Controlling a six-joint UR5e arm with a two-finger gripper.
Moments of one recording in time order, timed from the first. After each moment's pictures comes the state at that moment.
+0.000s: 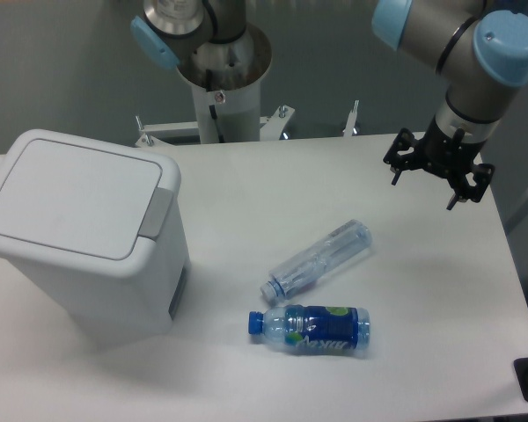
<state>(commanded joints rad) 2.82 -1.88 -1.43 -1.39 1.48 1.32</state>
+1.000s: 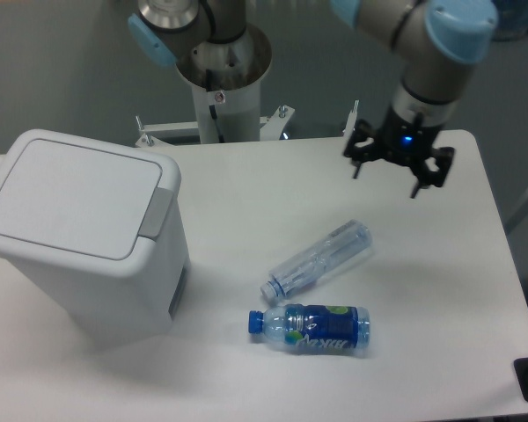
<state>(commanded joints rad) 2.68 -1.71 -1.51 -1.39 1.37 0.79</state>
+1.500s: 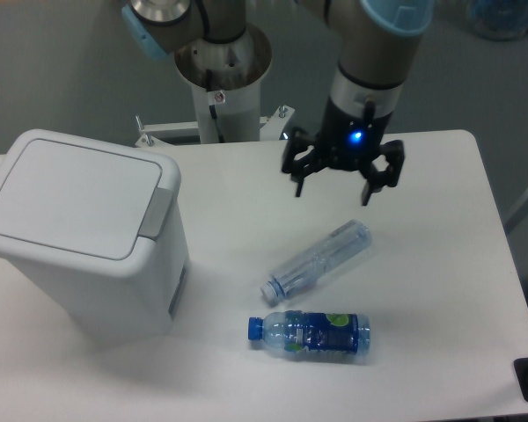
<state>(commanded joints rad) 2.51 -1.79 -1.33 -1.49 1.30 0.44</state>
